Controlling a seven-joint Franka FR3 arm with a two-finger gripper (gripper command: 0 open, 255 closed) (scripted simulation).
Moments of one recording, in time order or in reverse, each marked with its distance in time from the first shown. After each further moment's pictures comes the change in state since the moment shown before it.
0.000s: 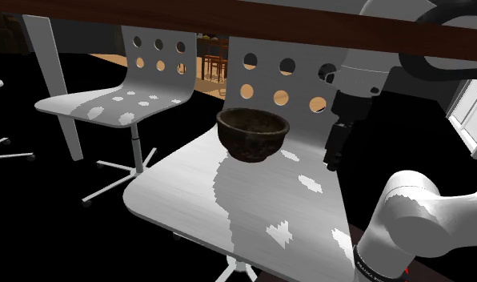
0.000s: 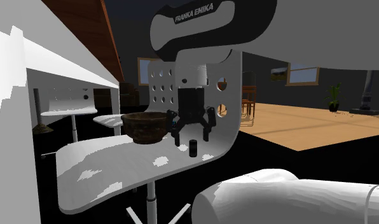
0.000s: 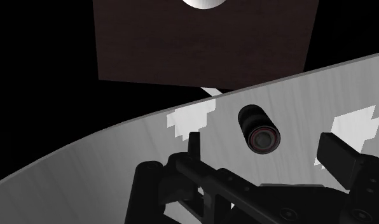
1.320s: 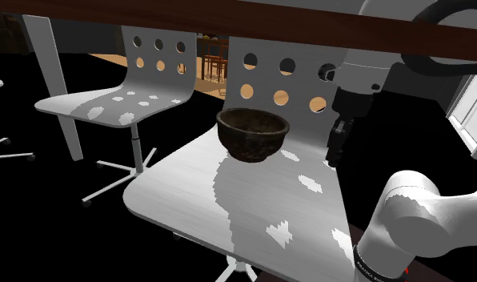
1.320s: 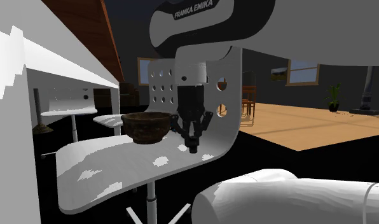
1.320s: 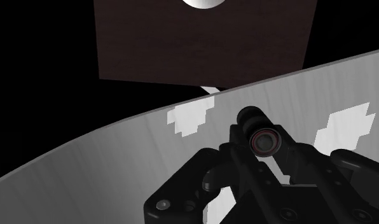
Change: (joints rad) arm -0.001 0.011 0.001 0.022 0.000 -0.010 0.002
